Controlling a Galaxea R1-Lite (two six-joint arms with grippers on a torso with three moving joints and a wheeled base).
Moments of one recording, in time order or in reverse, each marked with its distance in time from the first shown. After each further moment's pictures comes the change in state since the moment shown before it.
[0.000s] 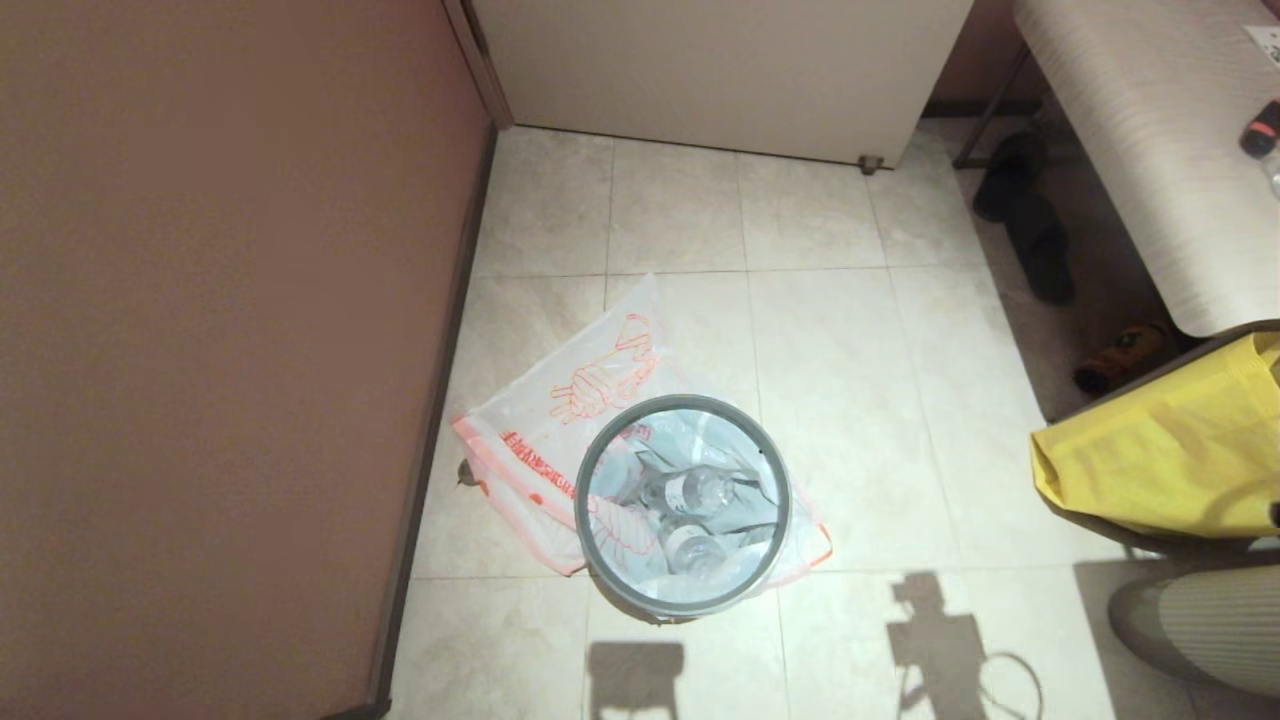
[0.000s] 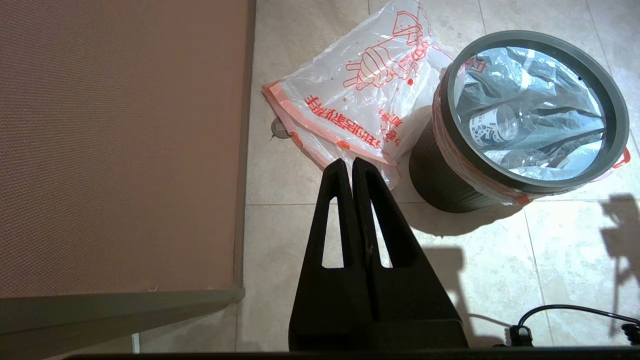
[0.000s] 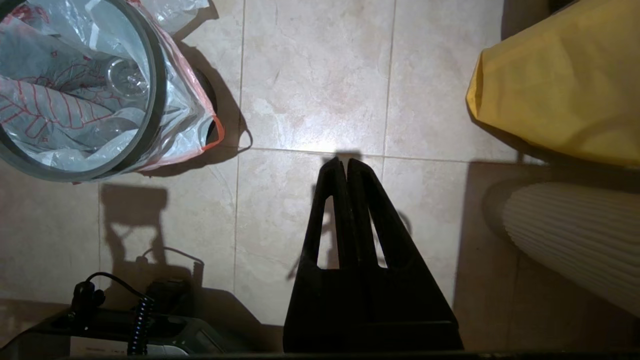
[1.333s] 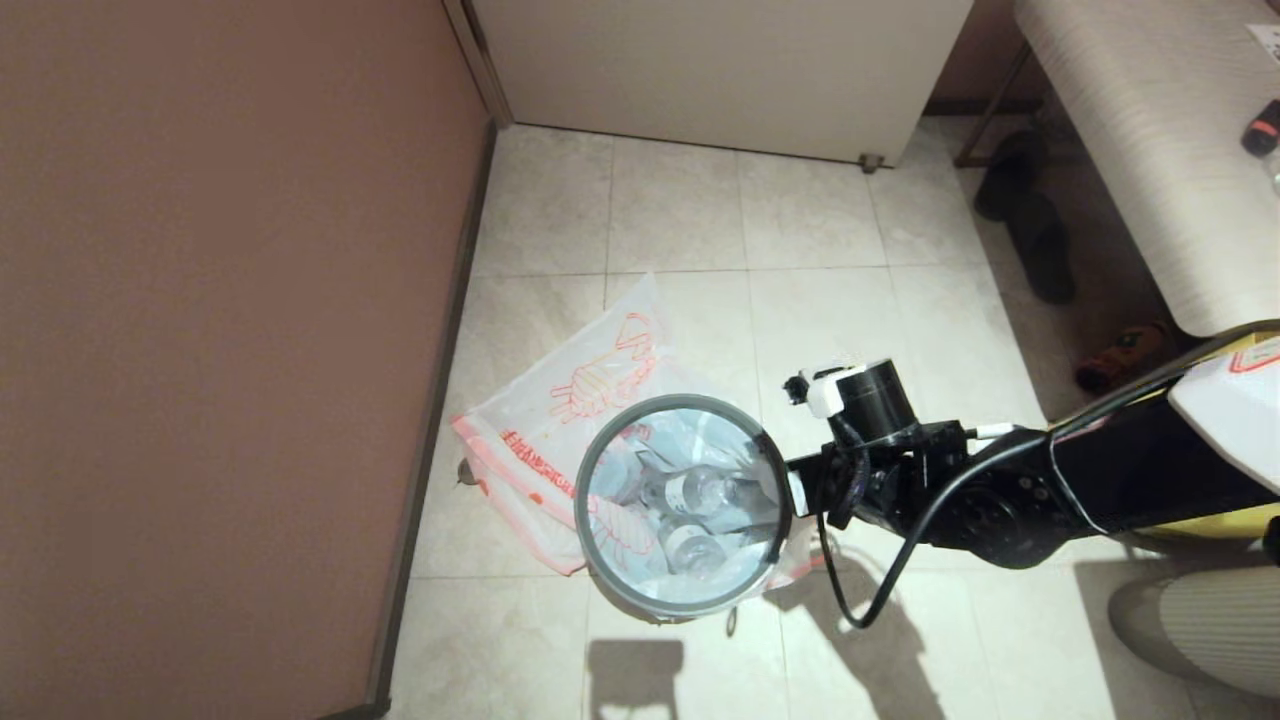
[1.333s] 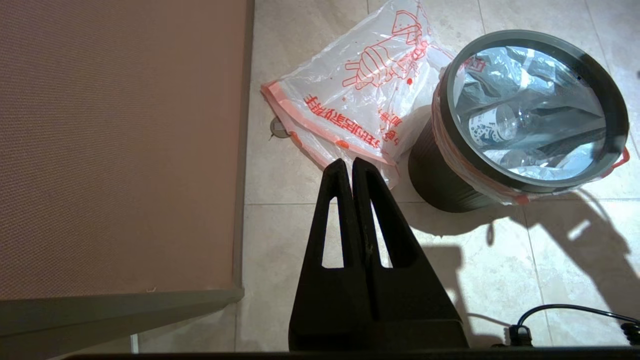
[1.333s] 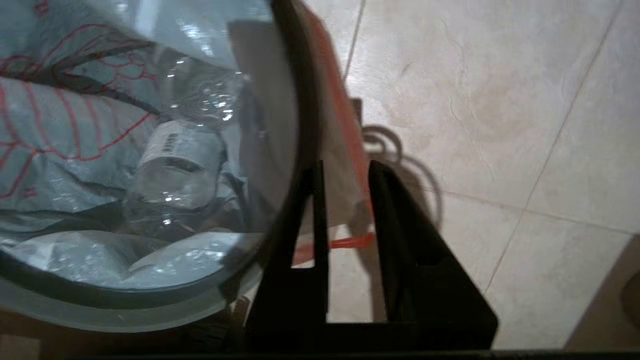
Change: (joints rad) left arm 0.000 0.000 0.000 0.000 0.000 -0.001; right arm 0.511 1.138 -0.550 -0.291 -0.371 0.154
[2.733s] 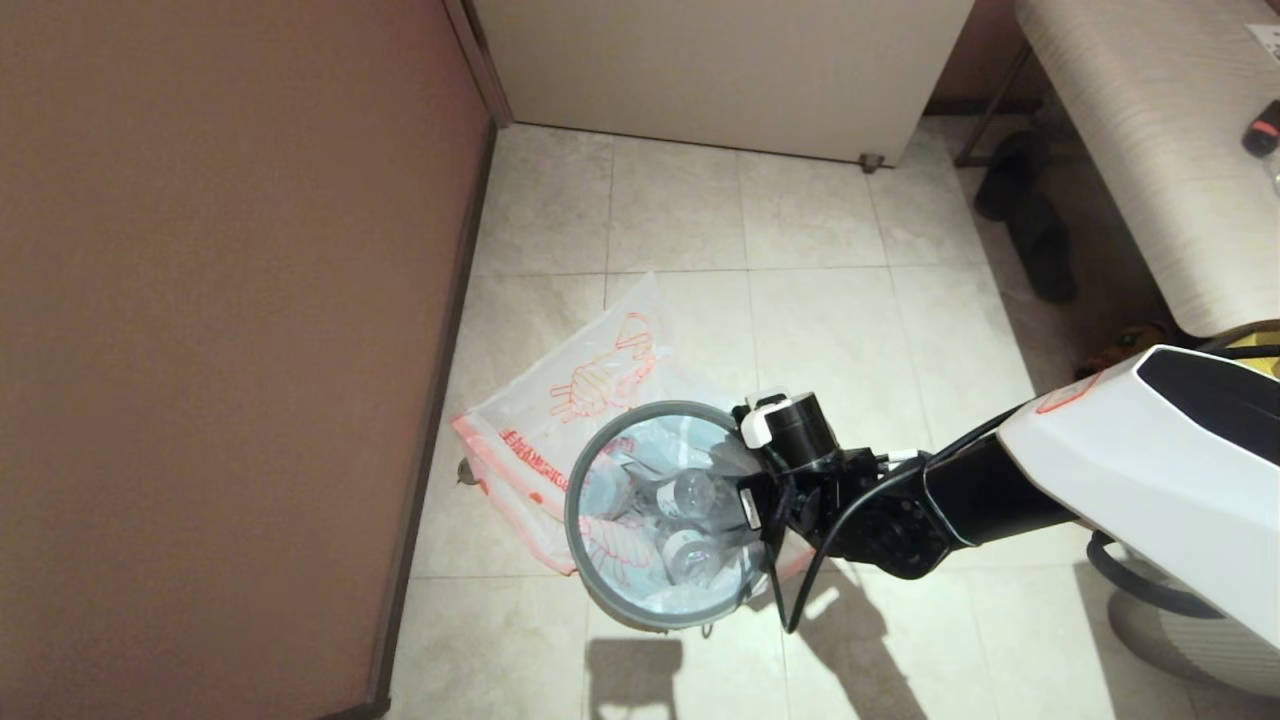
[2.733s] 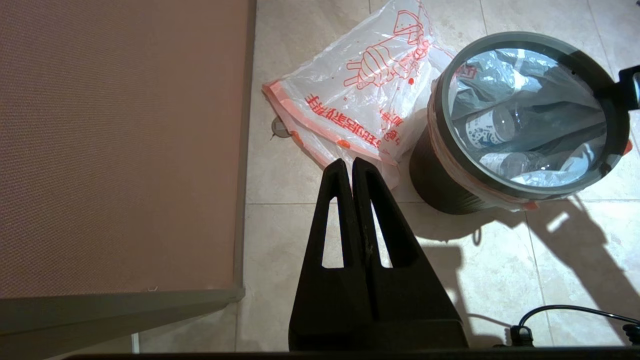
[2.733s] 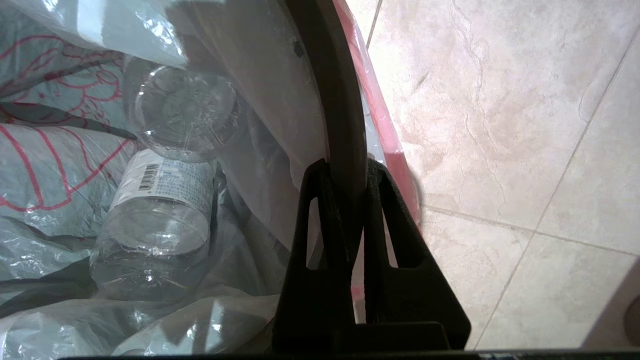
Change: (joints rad) left arm 0.000 0.000 0.000 0.000 0.000 0.000; right arm 0.034 0.186 -0.127 -0.058 -0.084 -0.039
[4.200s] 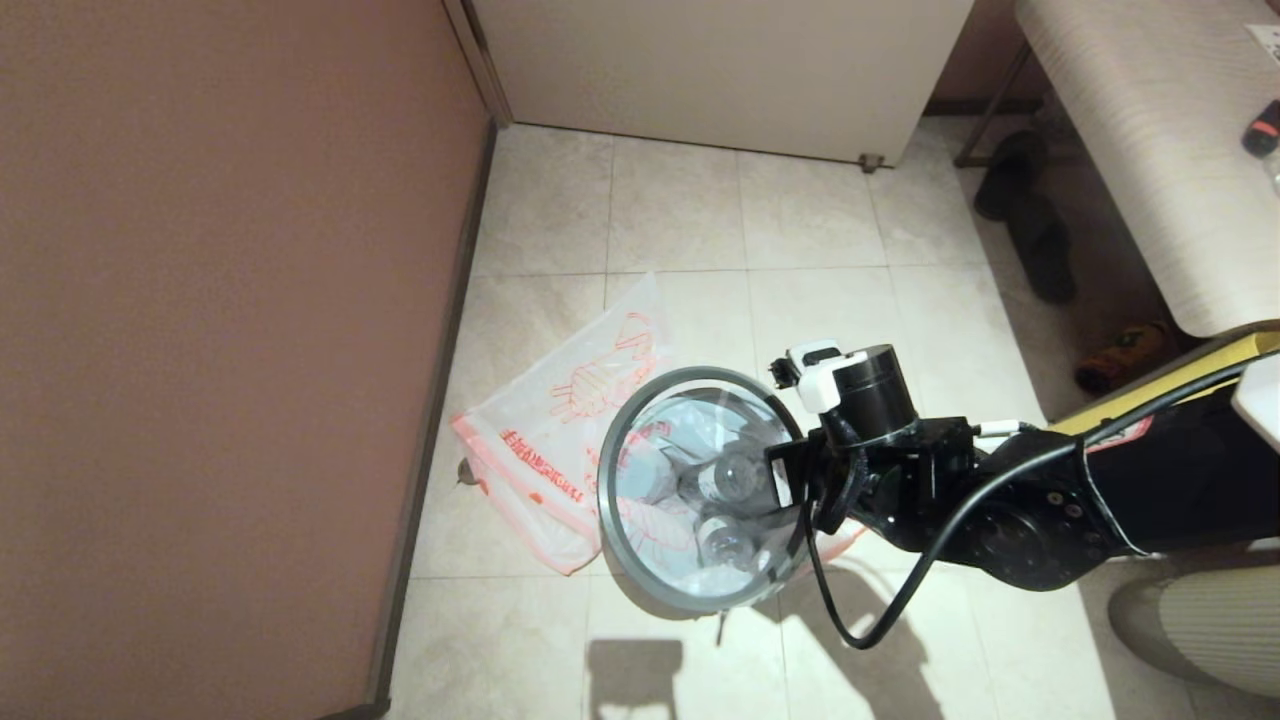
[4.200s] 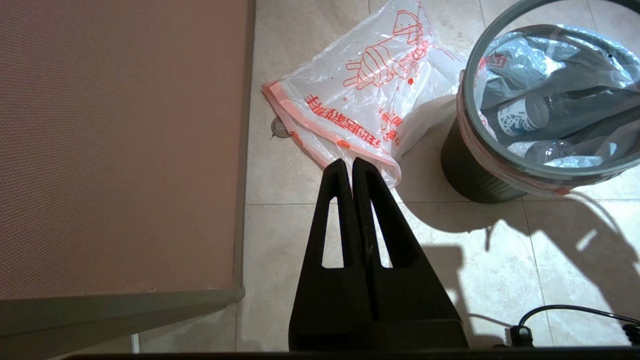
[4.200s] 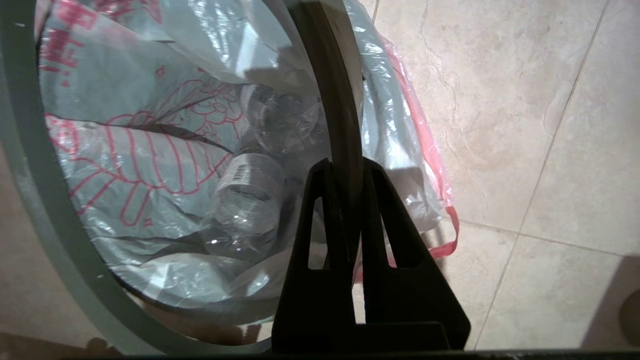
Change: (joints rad) left arm 0.000 0.000 0.000 0.000 0.000 0.000; right arm 0.033 -0.259 0.150 0.008 0.019 0.036
